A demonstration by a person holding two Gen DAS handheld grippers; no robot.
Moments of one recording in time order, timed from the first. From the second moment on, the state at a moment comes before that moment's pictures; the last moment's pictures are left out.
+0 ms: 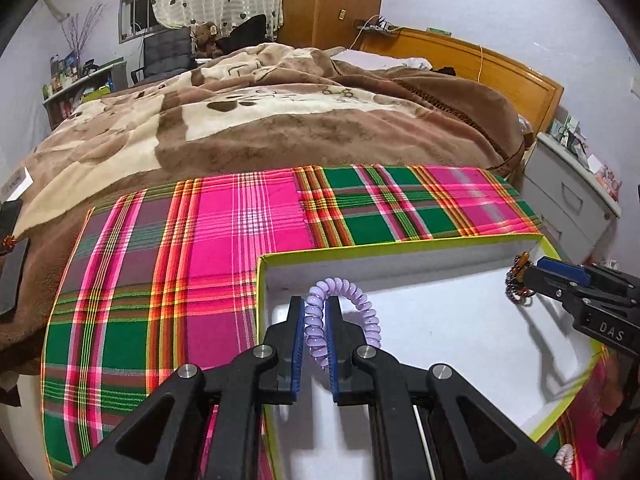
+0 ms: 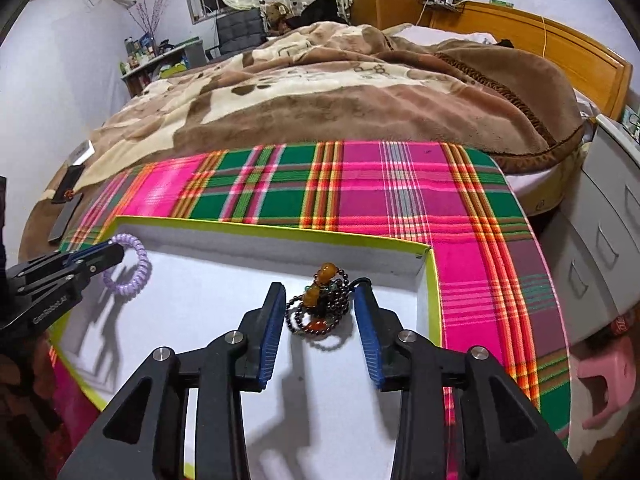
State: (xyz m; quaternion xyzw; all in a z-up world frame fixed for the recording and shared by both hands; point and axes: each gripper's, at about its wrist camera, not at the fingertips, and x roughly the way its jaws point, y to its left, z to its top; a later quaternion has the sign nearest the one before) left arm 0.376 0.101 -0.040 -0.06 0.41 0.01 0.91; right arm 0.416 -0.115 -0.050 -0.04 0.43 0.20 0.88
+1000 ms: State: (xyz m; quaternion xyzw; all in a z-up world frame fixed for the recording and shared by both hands) left arm 0.211 0.068 0.029 -0.06 0.30 0.00 0.95; right arm 0.235 -0.157 0.001 -0.01 0.33 0.24 0.91
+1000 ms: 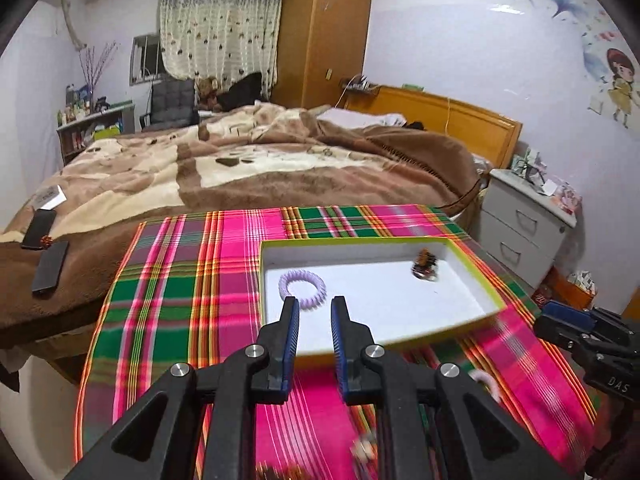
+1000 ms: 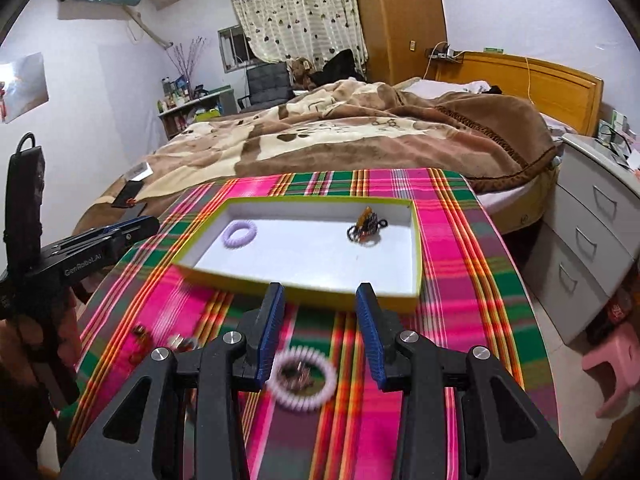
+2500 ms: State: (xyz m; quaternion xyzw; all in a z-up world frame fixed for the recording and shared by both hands) left arm 0.068 0.025 -0.007 -0.04 0.31 -0.02 0.95; right arm 0.105 -0.160 -0.047 -0.03 0.37 0.24 0.90
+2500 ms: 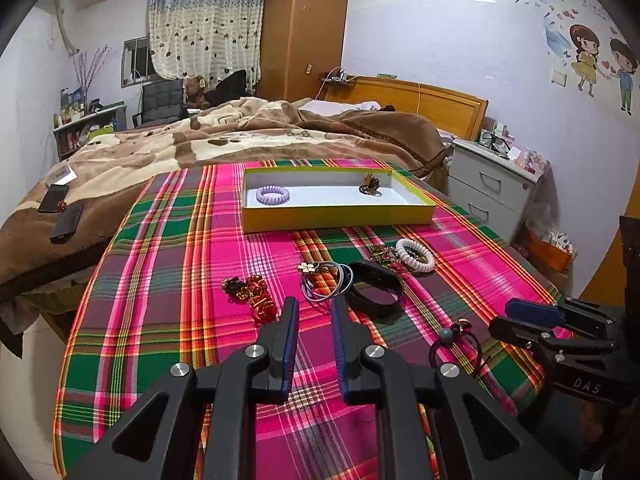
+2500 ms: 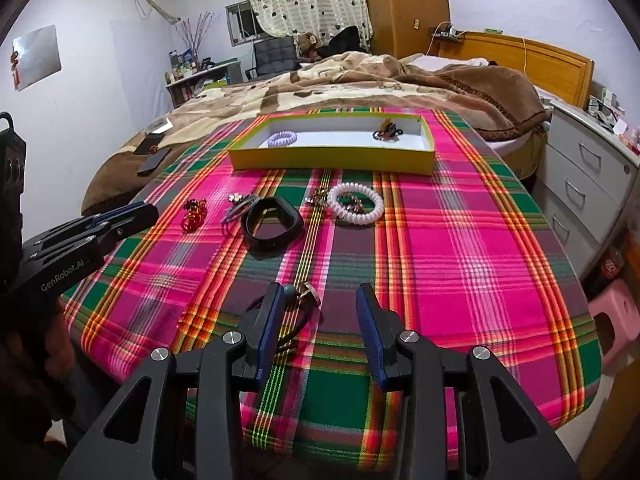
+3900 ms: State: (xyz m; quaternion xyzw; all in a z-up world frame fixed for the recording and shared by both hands) left arm 0.186 0.020 -0.054 -0.05 0.43 0.00 0.90; right arm 0.151 -0.144 -0.077 -0.07 0.39 0.23 0.89
